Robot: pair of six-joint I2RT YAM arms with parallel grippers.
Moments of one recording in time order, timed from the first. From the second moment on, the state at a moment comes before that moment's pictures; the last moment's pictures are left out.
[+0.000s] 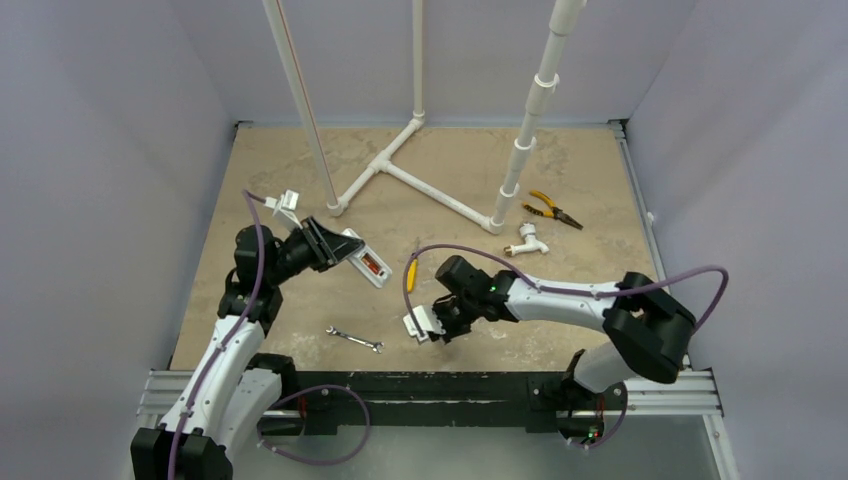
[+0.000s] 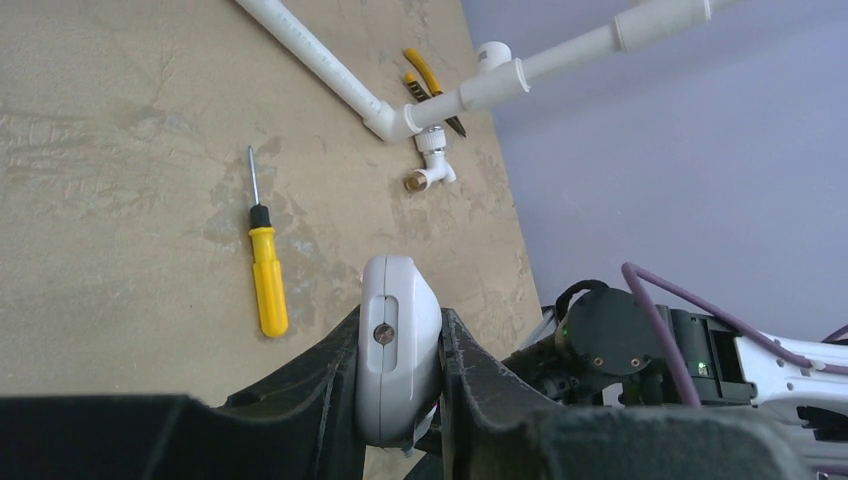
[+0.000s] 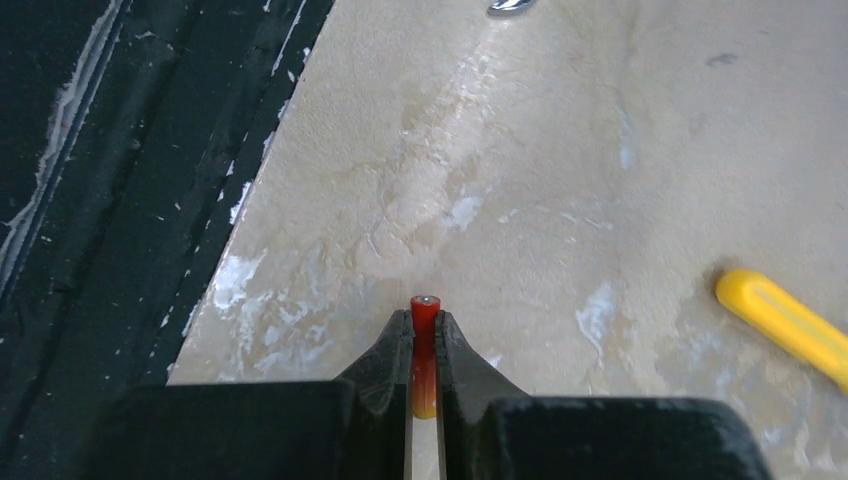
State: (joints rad) left arm -0.11 0.76 0.49 0.03 0.63 -0.85; right arm 0.99 1.53 0.80 -0.37 -0.51 -0.96
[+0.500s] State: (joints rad) left arm -0.27 0.69 0.42 0.45 0.81 -0.85; right arm 0.97 0.83 0.42 0.22 -0.27 -0.47
